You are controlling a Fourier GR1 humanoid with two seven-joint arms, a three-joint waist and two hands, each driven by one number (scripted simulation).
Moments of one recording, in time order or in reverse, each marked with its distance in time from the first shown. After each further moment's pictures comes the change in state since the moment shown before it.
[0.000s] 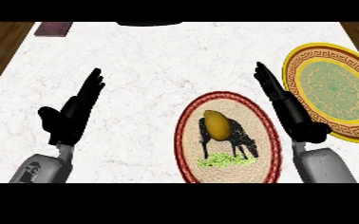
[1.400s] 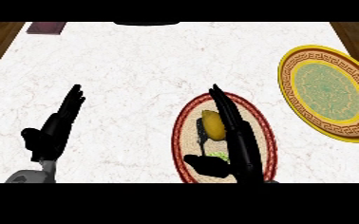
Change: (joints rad) left arm 0.108 0.008 0.120 0.131 -0.047 -0.092 -0.183; right arm 0.075 0.134 0.438 -0.264 0.686 -0.595 0.476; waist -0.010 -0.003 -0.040
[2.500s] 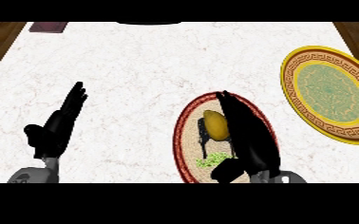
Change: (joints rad) left arm -0.012 -0.047 0.045 -0.014 -0.052 -0.028 0.032; right arm -0.114 -0.055 -0.043 -0.153 0.107 0.706 0.657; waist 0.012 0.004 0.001
